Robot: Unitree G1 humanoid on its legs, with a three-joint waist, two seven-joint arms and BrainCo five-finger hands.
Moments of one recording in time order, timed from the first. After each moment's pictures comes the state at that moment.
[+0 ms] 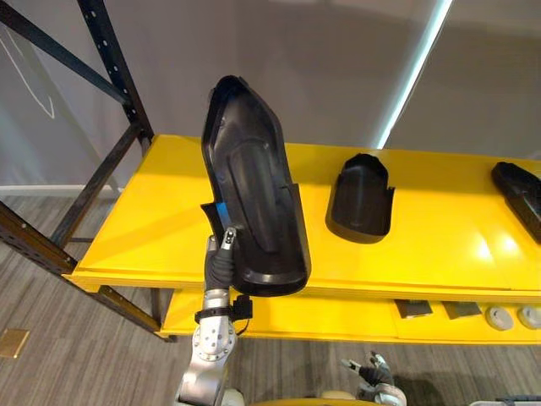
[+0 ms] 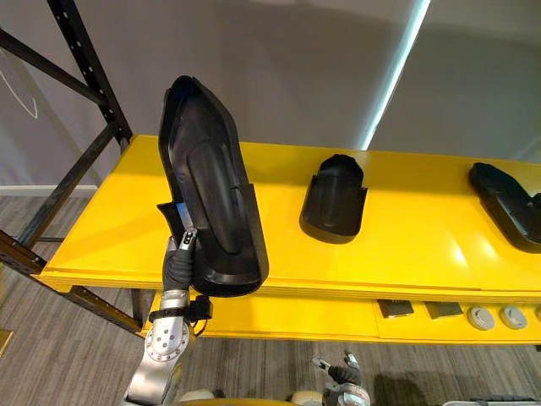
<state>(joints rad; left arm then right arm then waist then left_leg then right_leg) 0.22 0.00 -0.22 -0.19 0.13 -0.19 0.31 0.16 0.04 -0.14 0.87 0.09 -0.08 -0.19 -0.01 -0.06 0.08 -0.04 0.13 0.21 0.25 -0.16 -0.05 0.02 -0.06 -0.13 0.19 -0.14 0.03</state>
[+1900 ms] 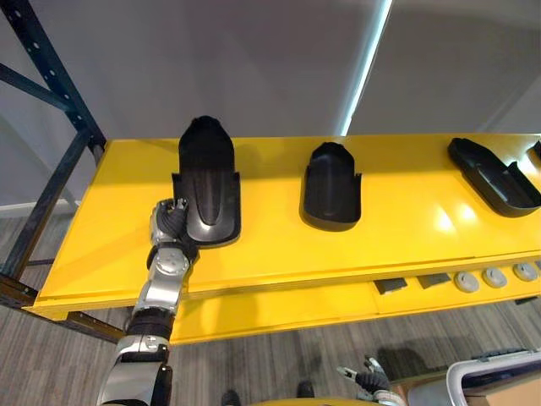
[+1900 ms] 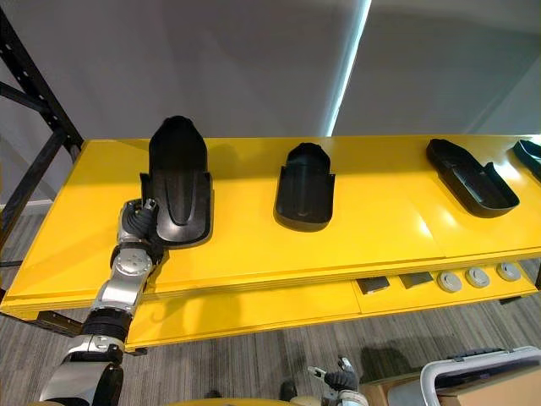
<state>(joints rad) -0.40 0.30 0.08 0.54 0.29 0.04 0.35 0.19 0.02 -0.13 0.84 0.02 -0.07 -0.13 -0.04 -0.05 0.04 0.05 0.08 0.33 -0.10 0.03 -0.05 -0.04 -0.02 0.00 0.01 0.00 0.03</state>
